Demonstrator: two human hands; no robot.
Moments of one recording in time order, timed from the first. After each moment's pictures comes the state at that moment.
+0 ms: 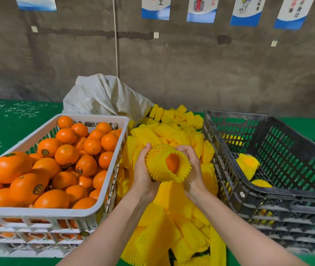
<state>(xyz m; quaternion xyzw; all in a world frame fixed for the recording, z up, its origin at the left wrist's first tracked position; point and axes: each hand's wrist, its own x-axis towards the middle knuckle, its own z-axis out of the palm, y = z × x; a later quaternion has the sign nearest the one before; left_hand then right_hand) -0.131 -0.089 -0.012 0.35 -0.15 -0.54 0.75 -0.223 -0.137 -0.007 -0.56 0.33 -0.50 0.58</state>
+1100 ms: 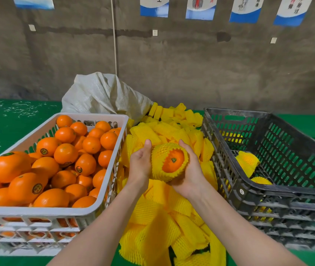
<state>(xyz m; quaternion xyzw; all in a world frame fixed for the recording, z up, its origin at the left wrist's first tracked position) -0.116 -0.104 -0.021 0.54 -0.28 -0.34 0.72 -0.223 -0.136 0.000 -0.30 0.32 -0.34 0.83</state>
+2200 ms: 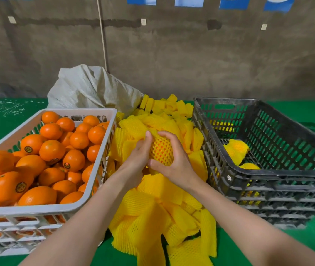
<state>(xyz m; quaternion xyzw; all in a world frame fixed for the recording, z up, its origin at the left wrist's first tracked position) -0.128 -0.091 0.001 0.57 -0.35 -0.49 0.56 -0.250 -0.134 -0.014 -0.78 0.23 -0.42 0.40</state>
